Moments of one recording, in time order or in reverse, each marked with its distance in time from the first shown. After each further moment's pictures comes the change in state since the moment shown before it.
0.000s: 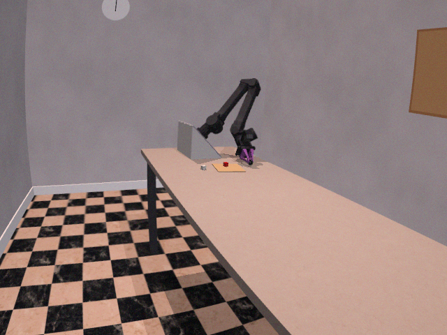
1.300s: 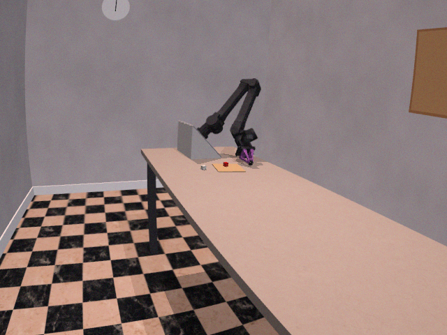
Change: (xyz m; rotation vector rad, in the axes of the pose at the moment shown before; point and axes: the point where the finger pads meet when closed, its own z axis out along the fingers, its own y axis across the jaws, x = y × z) arm 0.002 0.001 0.000 -0.002 0.001 0.000
